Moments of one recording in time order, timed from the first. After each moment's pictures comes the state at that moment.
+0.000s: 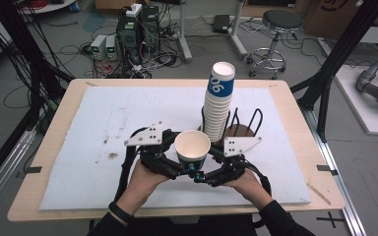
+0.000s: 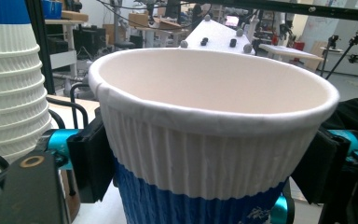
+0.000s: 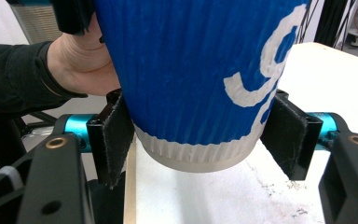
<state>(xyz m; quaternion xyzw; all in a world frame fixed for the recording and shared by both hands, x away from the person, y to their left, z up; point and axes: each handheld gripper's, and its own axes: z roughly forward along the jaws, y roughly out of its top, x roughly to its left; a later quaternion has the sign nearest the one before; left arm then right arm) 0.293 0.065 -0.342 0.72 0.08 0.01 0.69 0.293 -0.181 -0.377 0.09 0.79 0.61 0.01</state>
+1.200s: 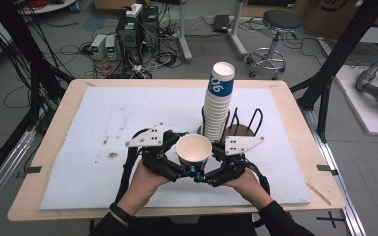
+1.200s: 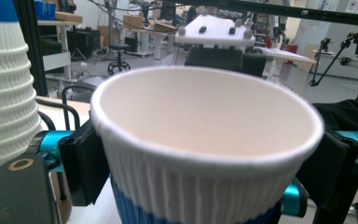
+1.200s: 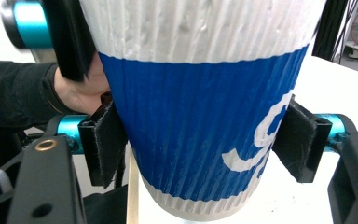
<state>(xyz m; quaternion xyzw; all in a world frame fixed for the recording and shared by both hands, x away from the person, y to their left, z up) 0.292 0.062 -0.343 0.72 0.08 0.00 0.69 0.291 -0.180 -0.371 0.09 0.77 0.63 0.01</state>
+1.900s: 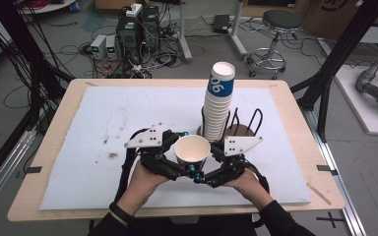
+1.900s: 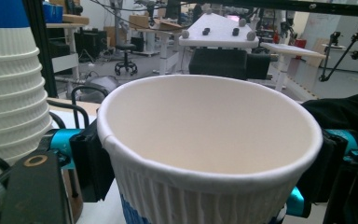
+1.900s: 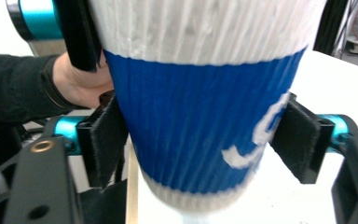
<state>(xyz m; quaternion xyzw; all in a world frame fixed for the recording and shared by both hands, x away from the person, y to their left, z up) 0.292 0.065 -0.343 0.72 0.08 0.02 0.69 0.291 -0.179 -0.372 0.09 0.78 0.62 0.01</state>
